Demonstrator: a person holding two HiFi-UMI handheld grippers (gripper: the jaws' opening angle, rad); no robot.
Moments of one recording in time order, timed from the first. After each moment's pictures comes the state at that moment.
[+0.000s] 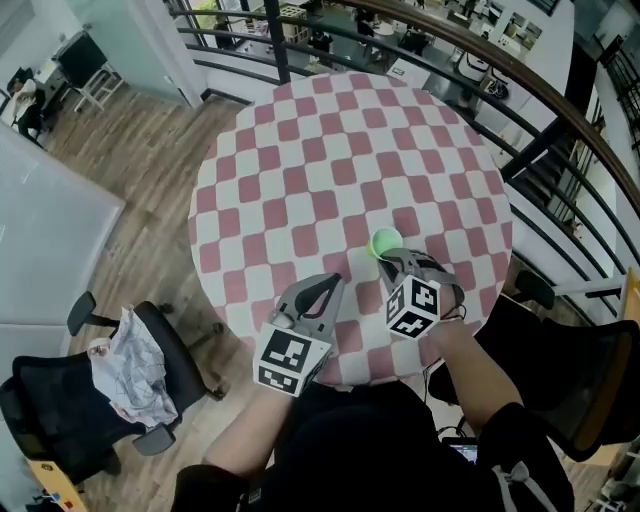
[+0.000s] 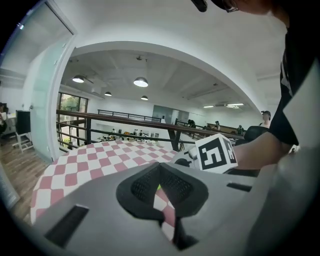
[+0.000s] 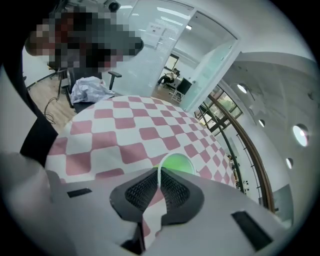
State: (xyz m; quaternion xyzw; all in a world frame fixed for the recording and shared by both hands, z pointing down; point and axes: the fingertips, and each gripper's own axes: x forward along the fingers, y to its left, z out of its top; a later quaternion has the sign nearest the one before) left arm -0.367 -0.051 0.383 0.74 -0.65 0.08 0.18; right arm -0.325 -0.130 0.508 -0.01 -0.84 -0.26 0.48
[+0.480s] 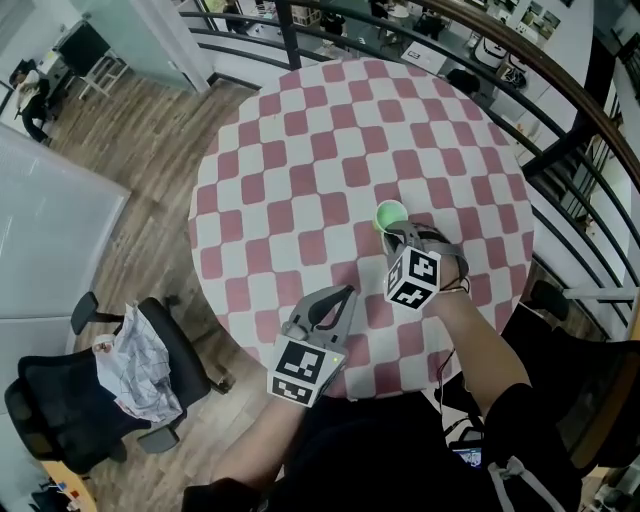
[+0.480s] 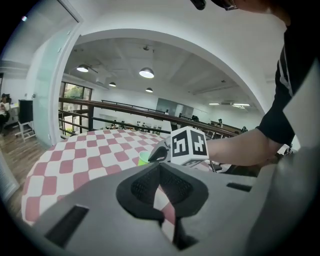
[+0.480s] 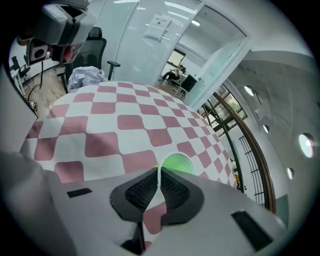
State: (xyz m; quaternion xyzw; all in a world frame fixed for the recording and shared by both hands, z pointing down) left arm -0.375 -0.079 0.431 0.72 -0.65 0.10 0.24; right arm -0.385 -0.206 0.557 -0.03 -0.82 -0.29 0.50
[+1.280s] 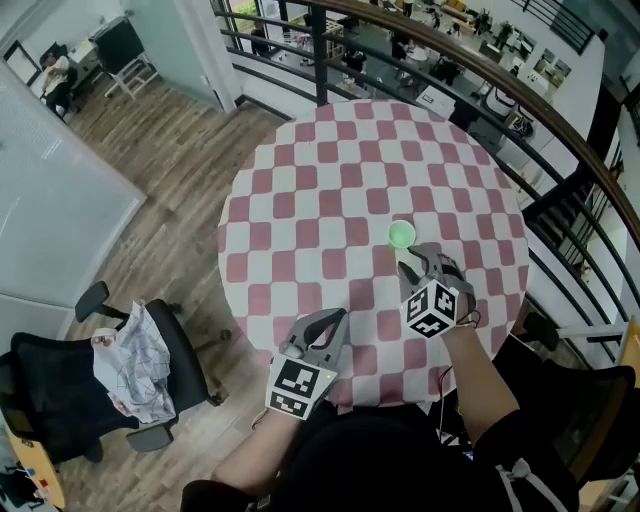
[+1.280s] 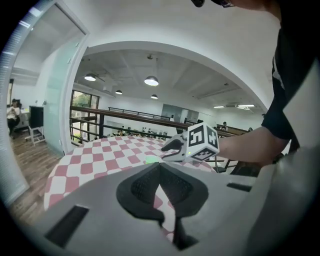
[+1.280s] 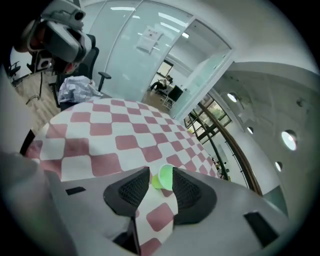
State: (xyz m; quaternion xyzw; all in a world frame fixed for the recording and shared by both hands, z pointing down) left arm -0.399 -0.013 0.402 0.70 -0.68 0.08 0.21; right arm -0.380 -0.178 0.491 0.03 -0.86 -0.28 0.43
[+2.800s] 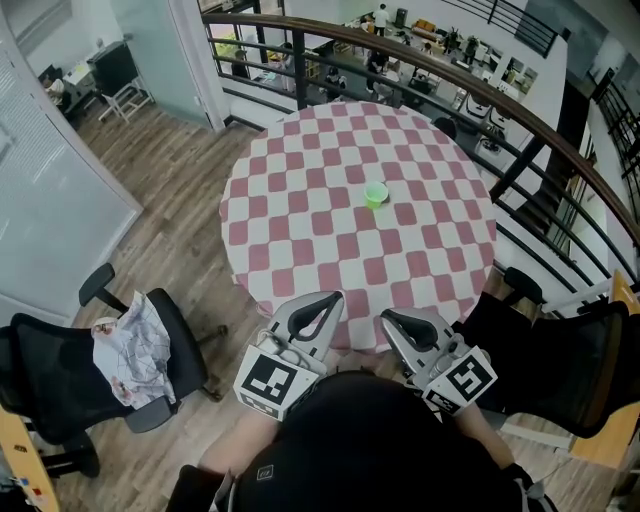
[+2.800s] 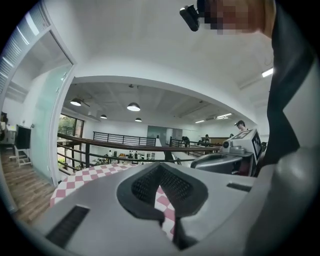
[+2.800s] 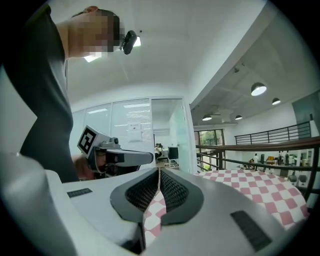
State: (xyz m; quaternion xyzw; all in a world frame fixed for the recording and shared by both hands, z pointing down) left arm -0.310 0.126 0.263 0.76 -0.65 0.02 0.07; right arm -0.242 0.112 0.269 0.00 -1.00 0.03 0.04
